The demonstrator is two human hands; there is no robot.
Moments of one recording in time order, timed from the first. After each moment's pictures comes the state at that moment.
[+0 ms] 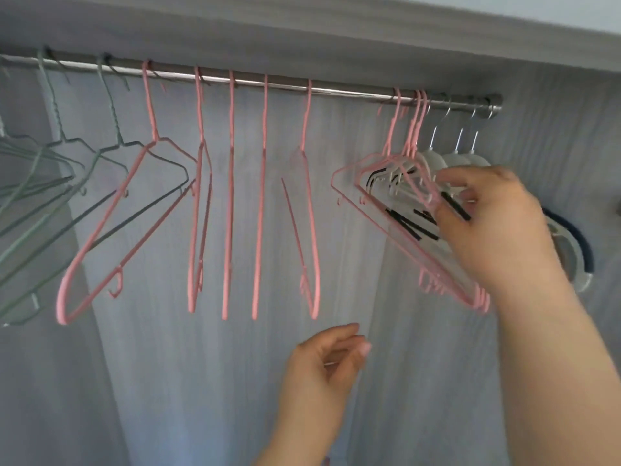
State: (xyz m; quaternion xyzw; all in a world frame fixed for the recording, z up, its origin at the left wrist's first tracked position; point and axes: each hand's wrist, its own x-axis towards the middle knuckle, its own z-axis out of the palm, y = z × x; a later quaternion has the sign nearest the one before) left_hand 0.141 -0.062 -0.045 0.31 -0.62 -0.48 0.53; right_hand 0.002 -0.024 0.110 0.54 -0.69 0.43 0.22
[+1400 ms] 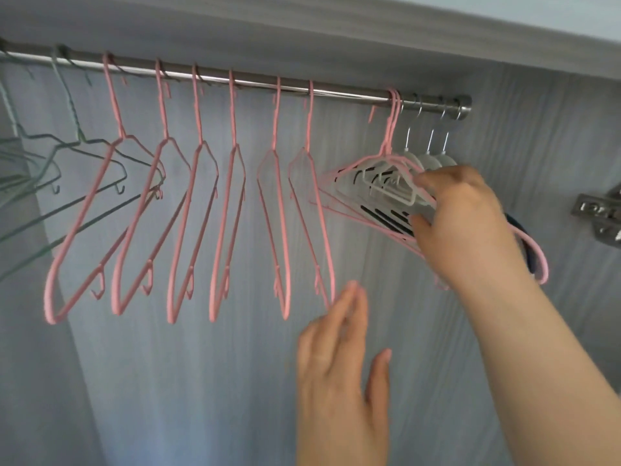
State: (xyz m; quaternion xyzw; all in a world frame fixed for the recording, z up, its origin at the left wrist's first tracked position) left_hand 0.098 -0.028 -0.036 0.25 -0.72 -0.04 0.65; right_hand -0.024 -0.033 0.108 0.55 -0.70 0.36 0.28
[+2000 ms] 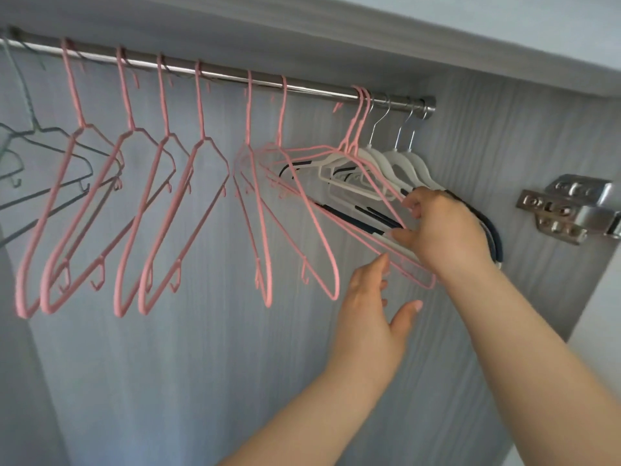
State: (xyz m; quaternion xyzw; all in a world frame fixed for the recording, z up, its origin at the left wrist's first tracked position) left_hand 0.032 -0.038 -0.002 0.23 -0.74 -0.36 0.51; right_hand -0.080 -0.043 0.094 0.52 -0.76 0.31 0.21
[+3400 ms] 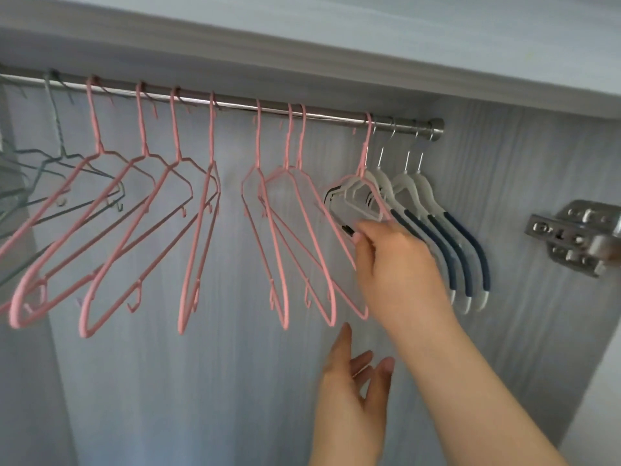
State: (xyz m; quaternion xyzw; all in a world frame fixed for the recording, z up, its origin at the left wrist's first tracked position) left_hand 0.037 -0.028 -0.041 0.32 -0.59 -0.52 0.53; right_hand -0.019 -0.036 0.079 0.60 -0.62 0.43 0.26
